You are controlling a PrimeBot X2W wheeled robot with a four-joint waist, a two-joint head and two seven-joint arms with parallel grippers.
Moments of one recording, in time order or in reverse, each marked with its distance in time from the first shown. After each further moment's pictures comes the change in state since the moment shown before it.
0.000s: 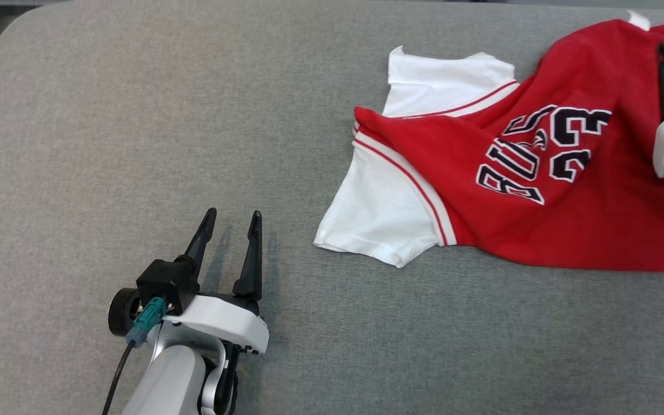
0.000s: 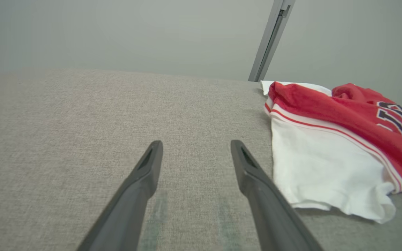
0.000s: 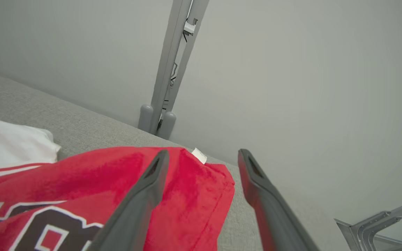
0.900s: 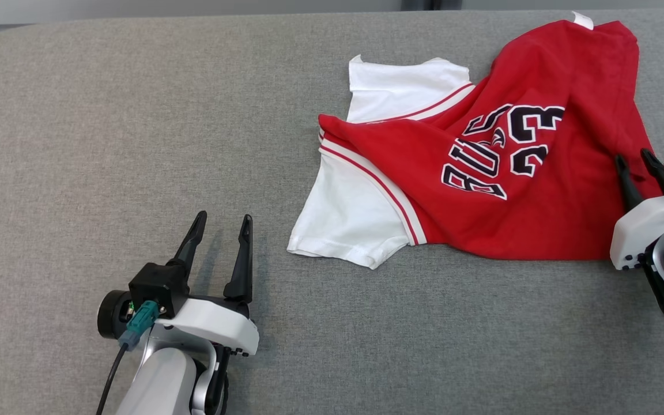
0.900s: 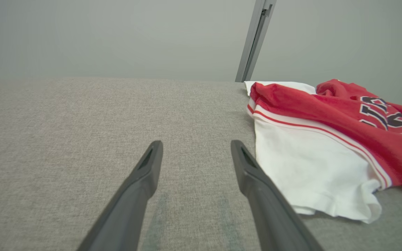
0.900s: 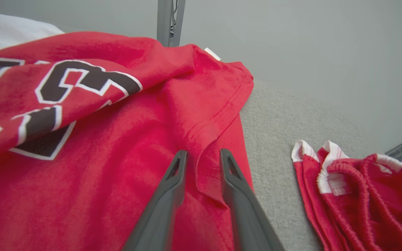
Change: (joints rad) left arm 0.017 -0.001 0.050 0.009 0.059 -0.026 0.000; right arm 0.256 0.038 0.073 -0.013 0.212 0.000 -0.008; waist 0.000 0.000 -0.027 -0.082
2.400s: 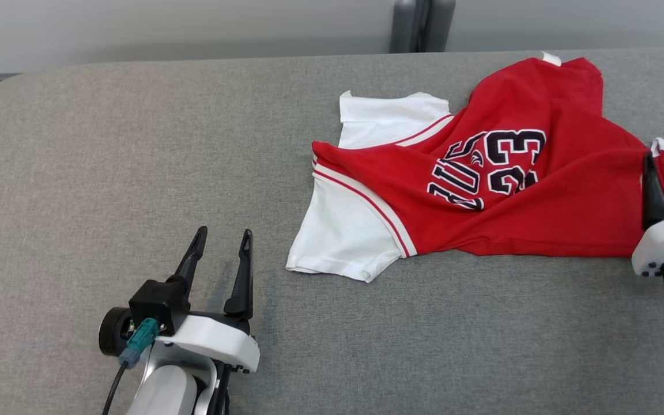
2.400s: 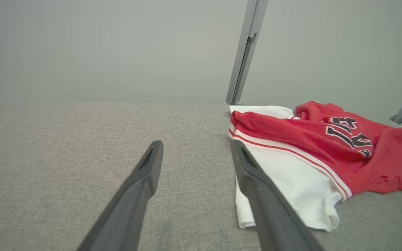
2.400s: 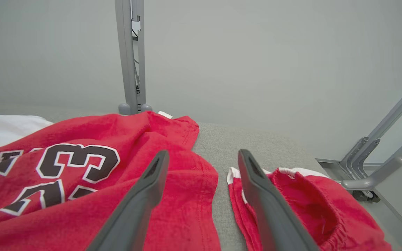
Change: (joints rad) left arm 0.047 0.000 0.000 -0.036 -0.002 0.006 0.000; right arm 0.096 0.040 -0.254 -0.163 -0.069 0.000 -0.016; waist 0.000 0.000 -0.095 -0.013
